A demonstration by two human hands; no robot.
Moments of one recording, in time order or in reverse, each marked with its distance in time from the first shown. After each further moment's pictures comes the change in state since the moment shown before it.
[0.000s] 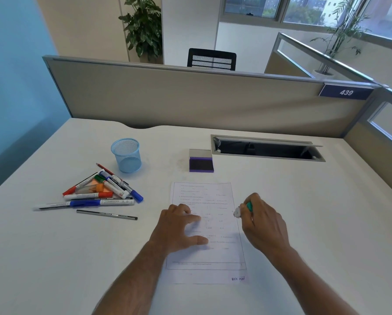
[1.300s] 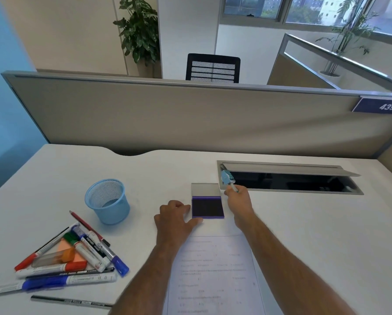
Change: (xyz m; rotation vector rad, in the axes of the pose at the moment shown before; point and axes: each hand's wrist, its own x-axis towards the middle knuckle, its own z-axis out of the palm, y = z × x) left_hand 0.185 -0.058 -0.011 -0.147 0.194 -0.424; right_hand 0.264 -0.009 0.143 0.752 -0.045 0.619
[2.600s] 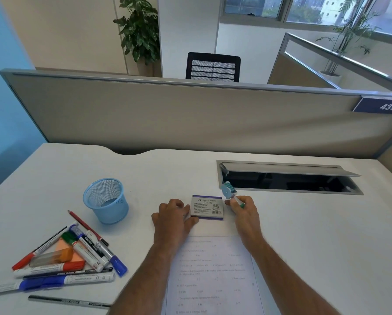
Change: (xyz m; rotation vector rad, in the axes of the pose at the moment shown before) left_hand -0.001 -0.001 0.000 0.082 0.011 0.094; right_hand -0.029 0.036 -0.029 0.057 -0.050 -0.200
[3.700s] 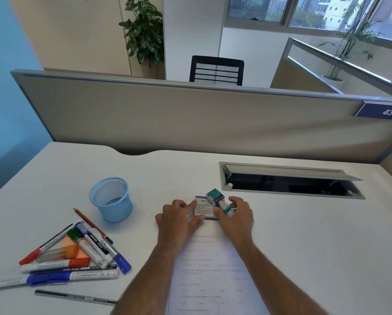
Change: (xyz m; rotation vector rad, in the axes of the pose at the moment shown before) left_hand -0.001 -0.003 0.004 0.002 0.004 -0.007; right_hand -0.005 0.004 0.024 -0.461 0.134 -0.171
